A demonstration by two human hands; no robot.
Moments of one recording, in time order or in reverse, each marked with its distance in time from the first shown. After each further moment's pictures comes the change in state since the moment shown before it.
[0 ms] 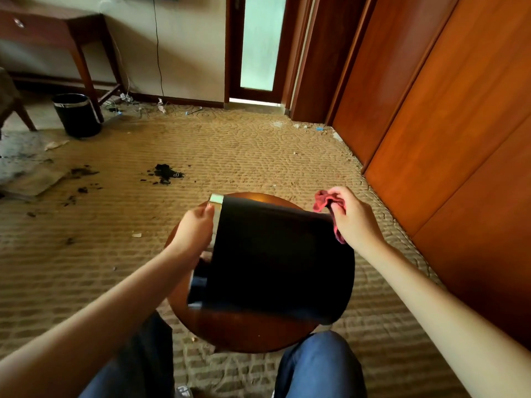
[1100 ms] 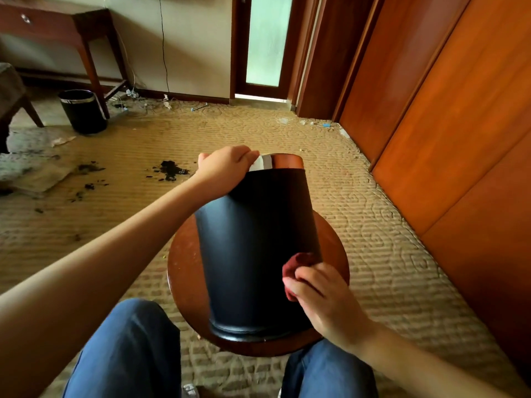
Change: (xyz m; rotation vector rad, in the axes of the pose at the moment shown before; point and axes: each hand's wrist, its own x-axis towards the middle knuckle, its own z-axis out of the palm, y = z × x) left_hand 0.051 0.084 -0.003 0.651 -0.041 0.514; right_hand -0.106 -0.007 0.059 -0.156 0.142 -0.936
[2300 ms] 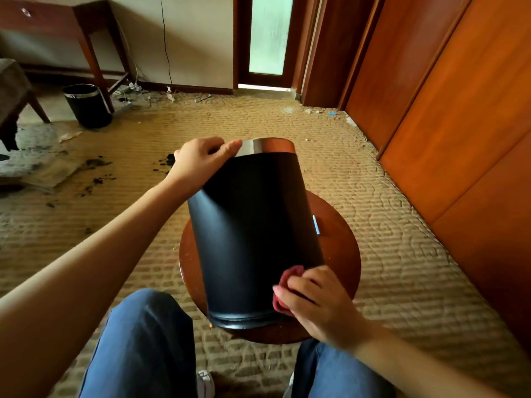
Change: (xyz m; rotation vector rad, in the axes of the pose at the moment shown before) left_hand -0.008 -0.065 -0.010 -0.214 0.134 0.059; right_hand 0.006 -0.025 0.026 0.010 0.095 -0.111
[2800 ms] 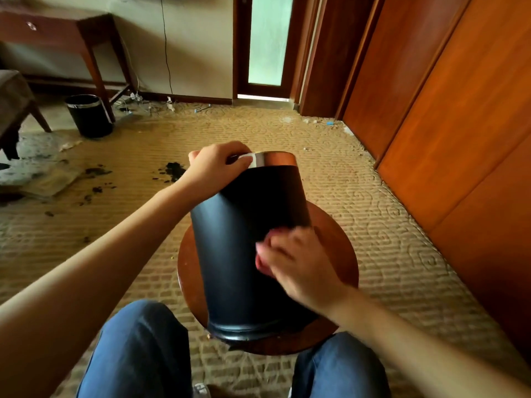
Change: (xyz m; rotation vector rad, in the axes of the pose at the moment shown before) left_hand 0.001 0.031 0.001 0.091 -0.051 0.099; right_hand 0.061 0.023 0.006 -0.037 0.033 0.085
